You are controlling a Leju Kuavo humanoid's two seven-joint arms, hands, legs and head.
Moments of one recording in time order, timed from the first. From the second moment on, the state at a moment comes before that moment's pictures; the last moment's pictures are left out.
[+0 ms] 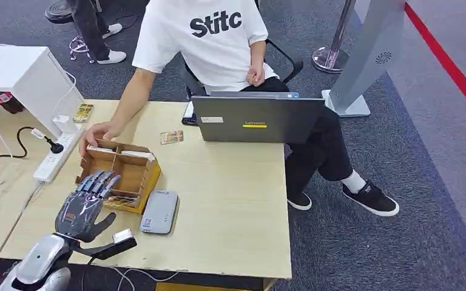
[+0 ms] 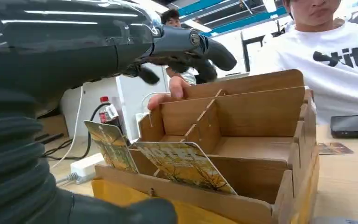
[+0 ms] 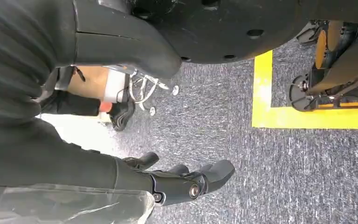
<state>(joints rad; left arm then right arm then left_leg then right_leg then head) 0.05 0.44 -0.09 -1.36 -1.09 0.35 -0.18 -0.02 0.06 0.30 -0.15 -0.30 -0.19 0.09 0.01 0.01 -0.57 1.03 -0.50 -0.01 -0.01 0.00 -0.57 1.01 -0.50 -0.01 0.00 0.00</state>
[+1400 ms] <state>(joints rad) -0.08 0.32 0.01 -1.60 -0.68 0.37 -0.25 -0.02 0.06 0.31 -0.15 -0.32 -0.21 0.09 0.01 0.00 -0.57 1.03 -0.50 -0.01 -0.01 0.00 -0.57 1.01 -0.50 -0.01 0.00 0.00</state>
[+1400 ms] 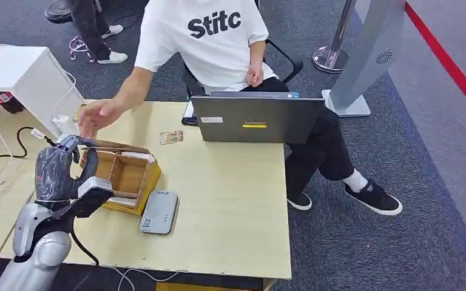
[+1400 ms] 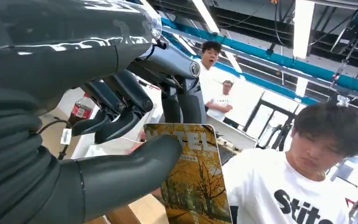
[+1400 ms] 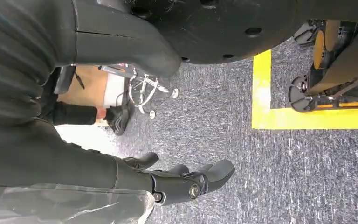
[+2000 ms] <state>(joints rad) -0.07 0.31 0.05 -1.59 -0.65 0.34 -0.23 -0.02 0.05 0.31 -0.15 -0.32 -0.21 0.08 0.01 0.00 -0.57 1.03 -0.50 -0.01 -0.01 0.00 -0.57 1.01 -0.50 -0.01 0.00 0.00</state>
